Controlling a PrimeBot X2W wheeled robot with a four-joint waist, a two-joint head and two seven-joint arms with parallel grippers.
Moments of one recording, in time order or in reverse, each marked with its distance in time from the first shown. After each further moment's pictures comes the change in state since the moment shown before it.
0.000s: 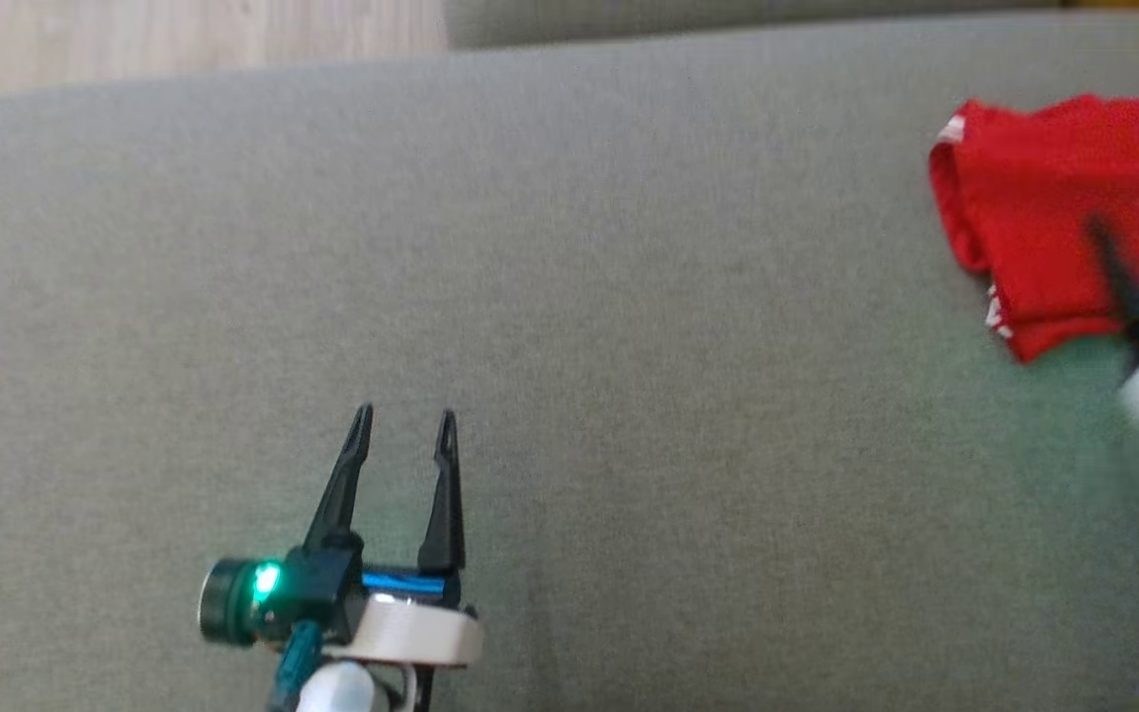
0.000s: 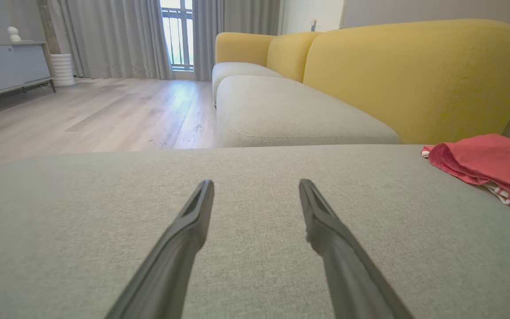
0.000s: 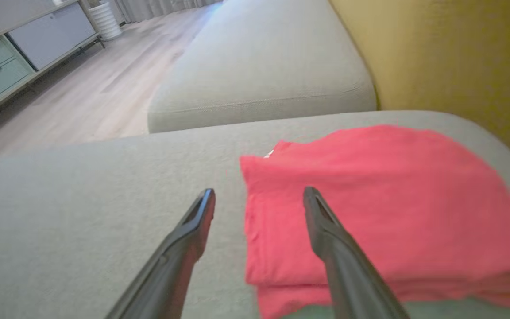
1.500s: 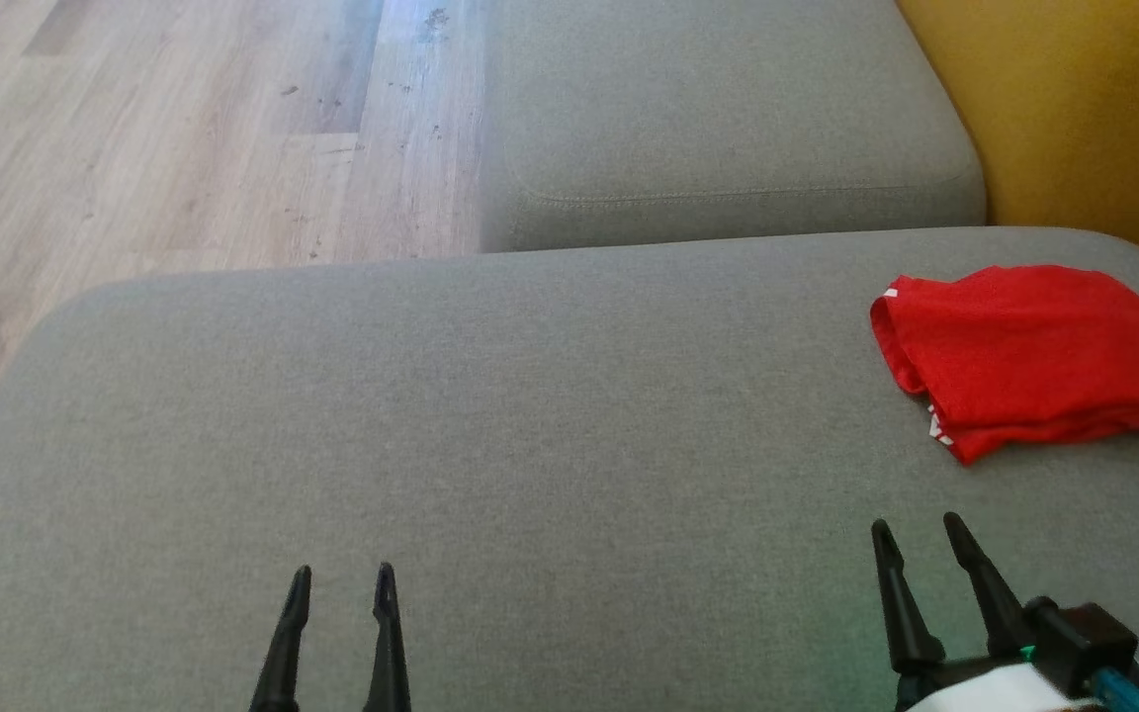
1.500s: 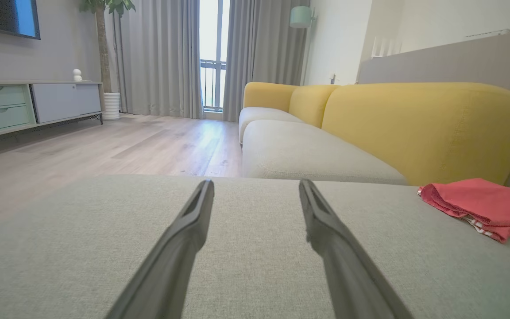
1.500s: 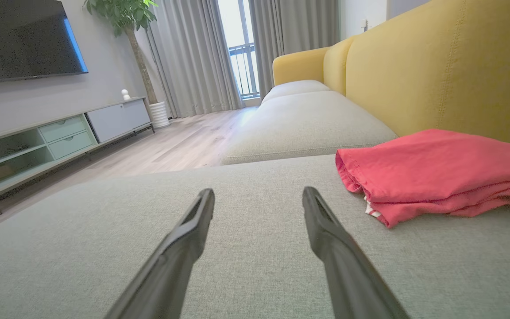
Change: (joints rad) left arm 0.341 0.003 0.122 -0.165 0.013 -0.033 0.000; right arm 0.634 0.556 -0.236 -0.237 -0.615 0.000 -0.392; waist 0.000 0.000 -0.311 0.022
